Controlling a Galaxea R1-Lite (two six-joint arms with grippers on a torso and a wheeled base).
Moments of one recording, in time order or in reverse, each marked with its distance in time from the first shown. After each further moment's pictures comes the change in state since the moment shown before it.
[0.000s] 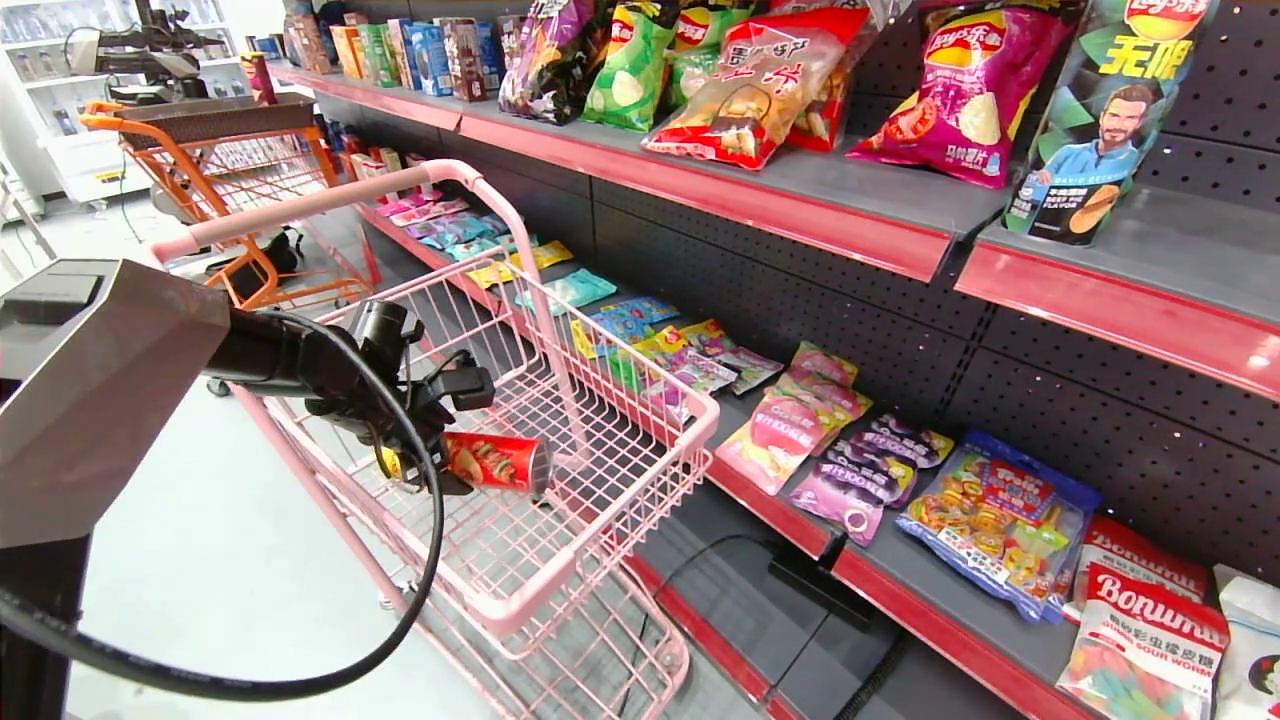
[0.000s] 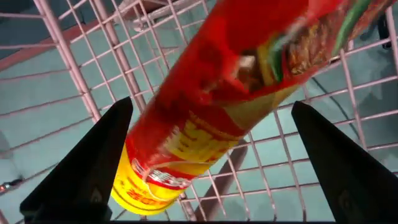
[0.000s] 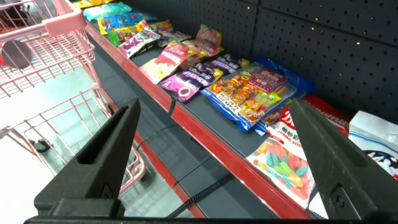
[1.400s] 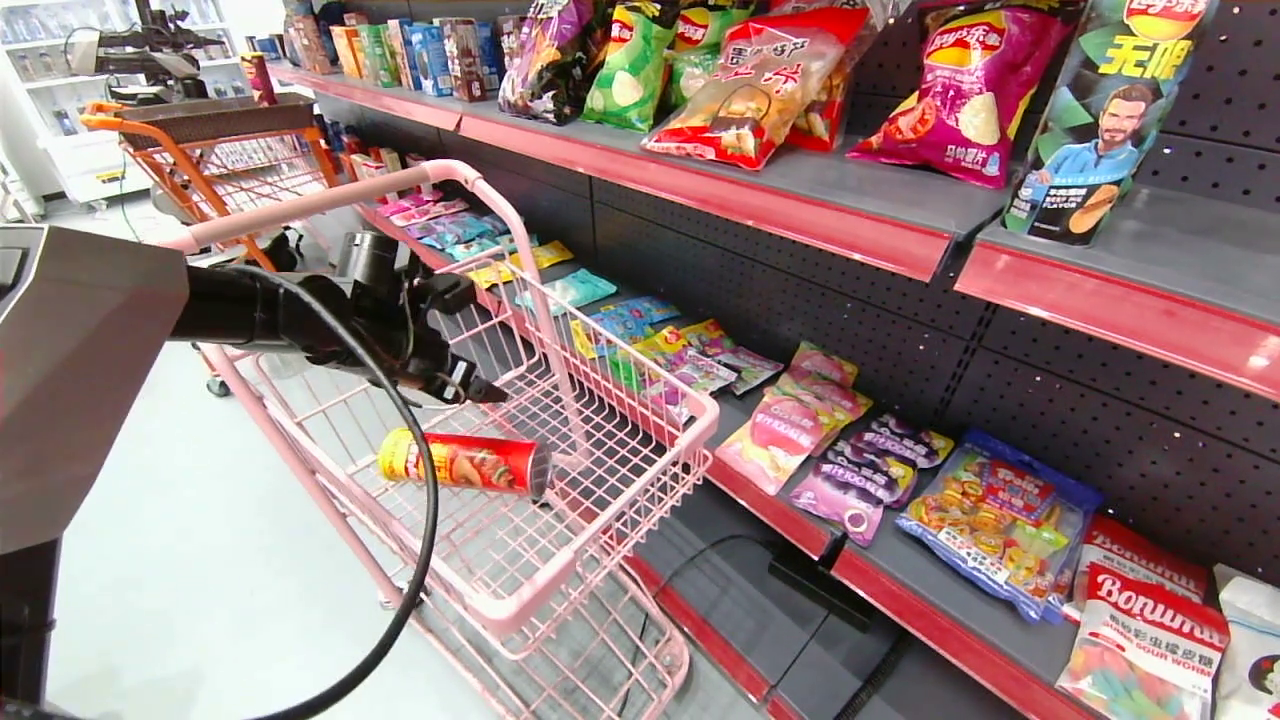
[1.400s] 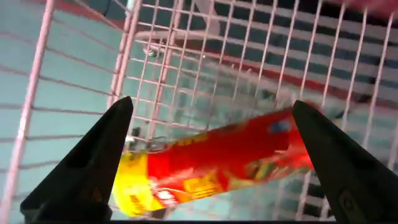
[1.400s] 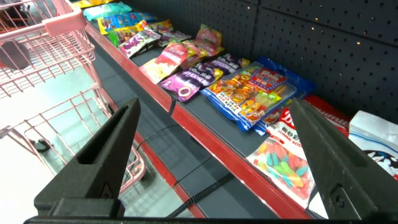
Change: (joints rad) left arm -0.038 -0.068 -0.107 -0.089 0.009 -0.731; right arm 0.000 0.000 0.000 0.000 0.000 0.000
